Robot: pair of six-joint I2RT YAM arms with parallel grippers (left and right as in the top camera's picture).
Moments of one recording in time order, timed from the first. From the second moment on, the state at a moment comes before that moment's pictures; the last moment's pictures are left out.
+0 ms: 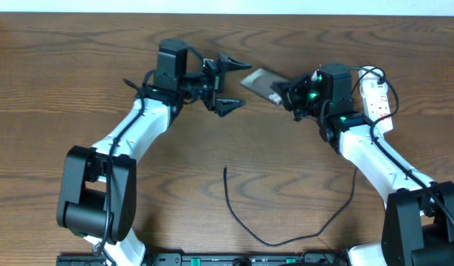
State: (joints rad) left arm -0.24 1.83 1.19 0.09 1.02 -1.68; right arm 0.22 1.62 0.95 0.10 -0.47 1.45
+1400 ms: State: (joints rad) left arm -0.20 1.83 1.18 0.20 0.72 -1.71; right arm 0.45 1.62 0.97 0.37 -0.37 1.92
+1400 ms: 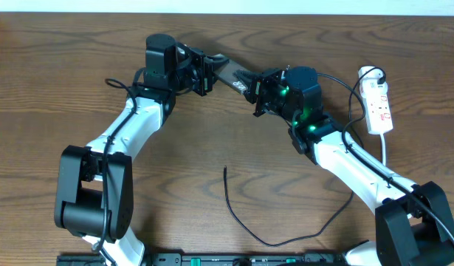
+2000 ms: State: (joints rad) left arm -0.13 1.83 1.18 0.21 0.73 -1.70; right arm 0.43 1.62 0.97 0.39 -0.40 1.87
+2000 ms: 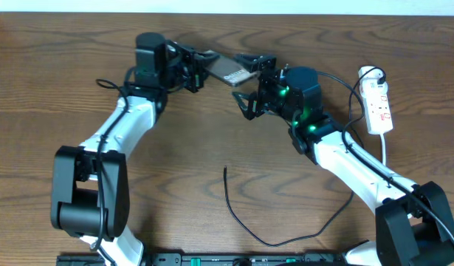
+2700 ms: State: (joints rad) left arm 0.30 1.83 1.18 0.21 1.42 -0.94; right arm 0.37 1.62 0.99 0.05 -0.66 1.17
